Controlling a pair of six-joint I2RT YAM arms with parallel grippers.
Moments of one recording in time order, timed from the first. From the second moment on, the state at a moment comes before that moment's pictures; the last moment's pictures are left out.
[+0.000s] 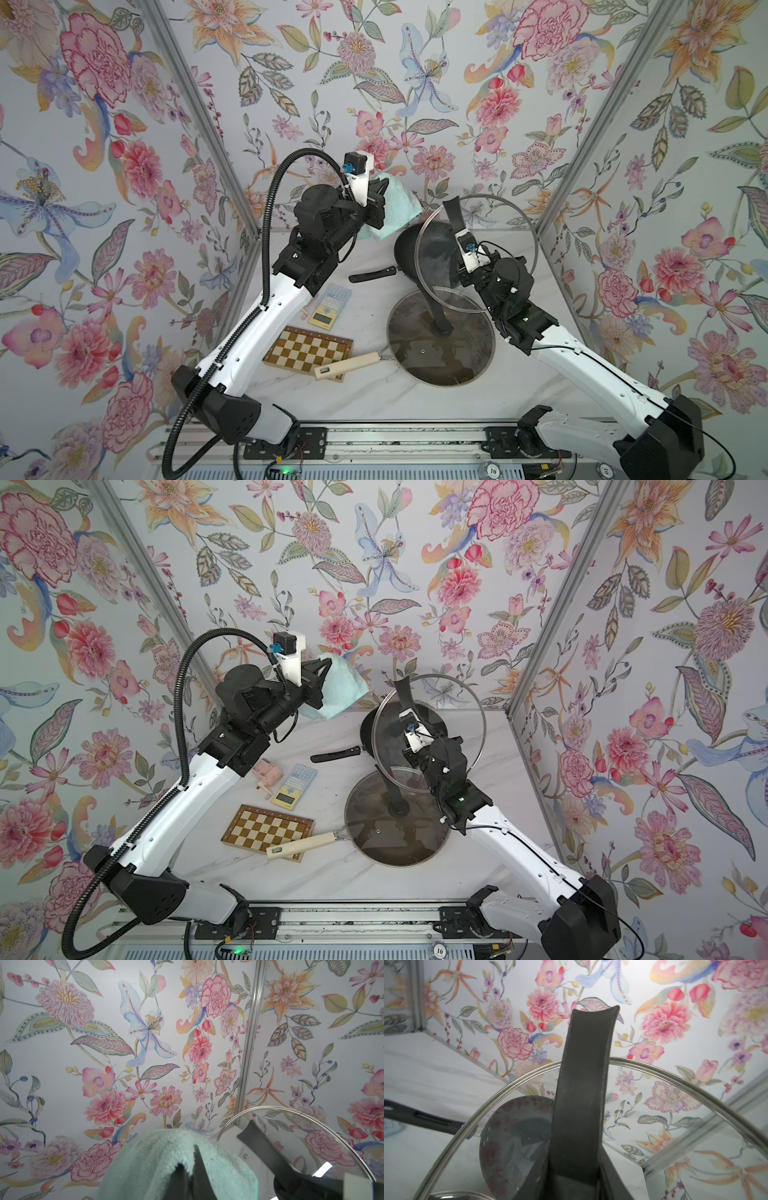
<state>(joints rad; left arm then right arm) -0.55 1.47 1.70 -0.08 0.10 -0.04 0.61 1.18 0.93 0.19 0.31 -0.49</state>
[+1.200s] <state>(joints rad) -0.72 2.00 2.31 -0.30 -0.18 0.01 0.75 1.15 0.93 0.29 0.31 -0.85</state>
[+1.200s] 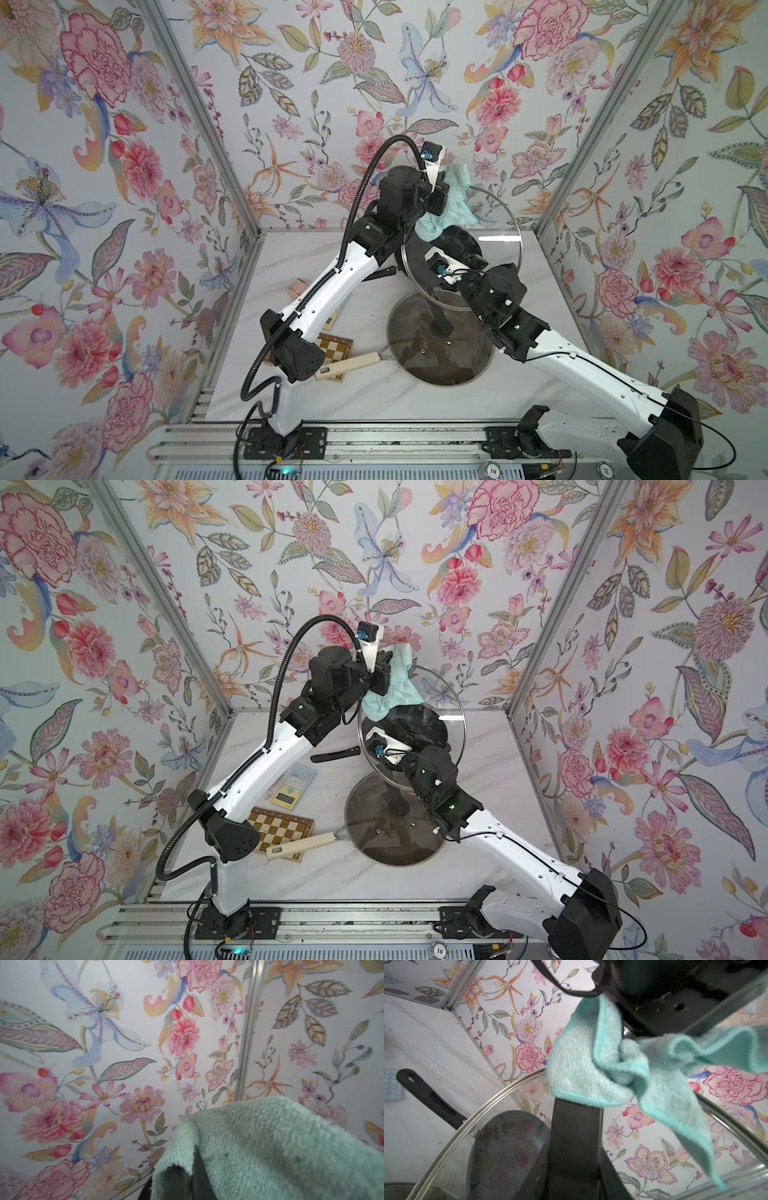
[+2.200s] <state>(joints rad) -0.81 1.91 1.92 -0.06 -0.03 -0.15 0.42 1.34 0.82 0.73 0.49 0.57</state>
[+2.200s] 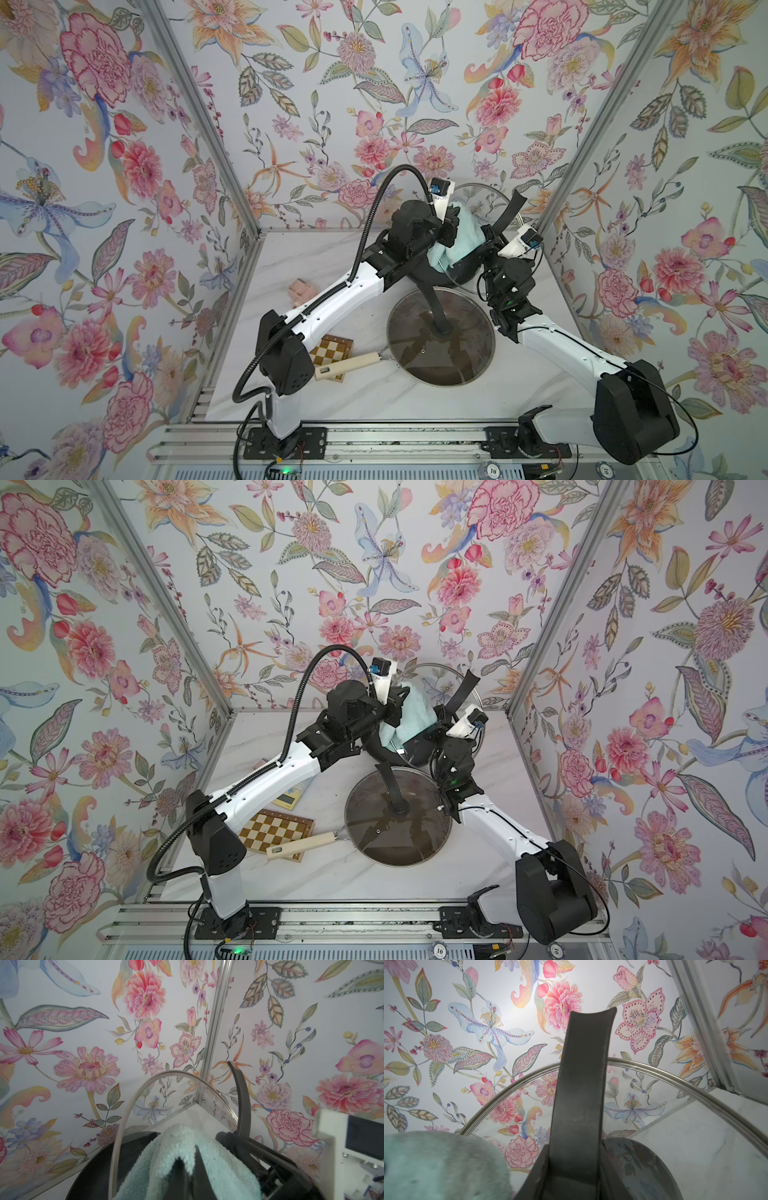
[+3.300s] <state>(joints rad) -0.96 1.91 1.85 -0.30 -0.12 -0.01 0.40 1.32 1.04 1.04 0.53 0.28</state>
